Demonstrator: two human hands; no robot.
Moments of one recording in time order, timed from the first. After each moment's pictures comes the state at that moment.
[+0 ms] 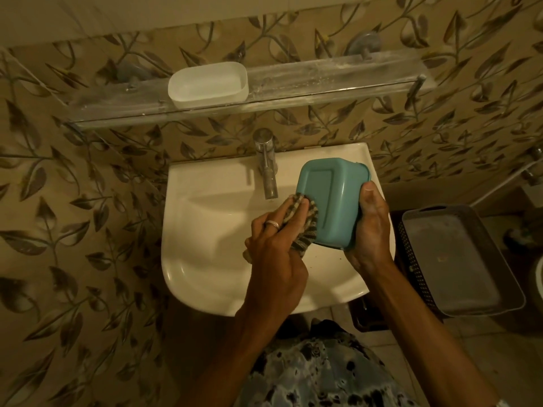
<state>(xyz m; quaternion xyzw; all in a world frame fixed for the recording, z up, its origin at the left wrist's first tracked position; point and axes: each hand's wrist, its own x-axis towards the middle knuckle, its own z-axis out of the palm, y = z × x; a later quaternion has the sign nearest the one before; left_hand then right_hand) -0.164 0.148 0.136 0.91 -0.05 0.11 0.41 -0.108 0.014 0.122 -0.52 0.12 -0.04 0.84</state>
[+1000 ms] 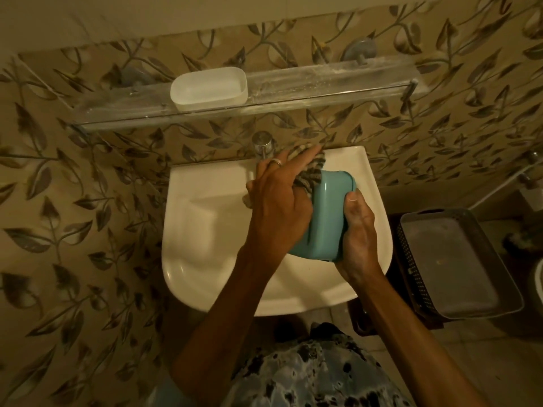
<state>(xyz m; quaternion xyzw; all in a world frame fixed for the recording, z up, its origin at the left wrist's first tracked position) -0.104 0.138 0.187 0.90 -0.04 0.09 0.43 -0.126 0.027 0.127 -0.53 0.08 -0.03 0.84</state>
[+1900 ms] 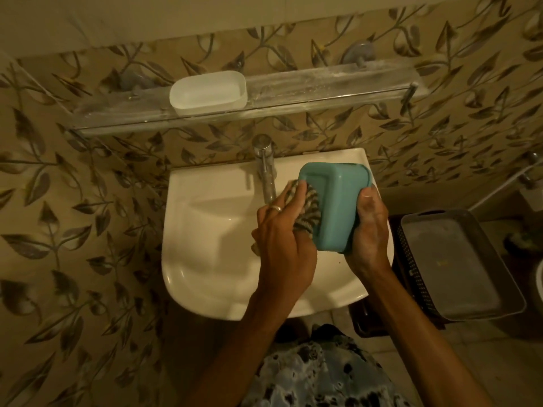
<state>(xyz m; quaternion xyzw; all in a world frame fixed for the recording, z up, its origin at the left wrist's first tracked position) -0.146 0.129 0.161 0.87 0.04 0.06 0.48 -0.113 0.016 0.127 -0.55 0.10 -0.09 0.82</state>
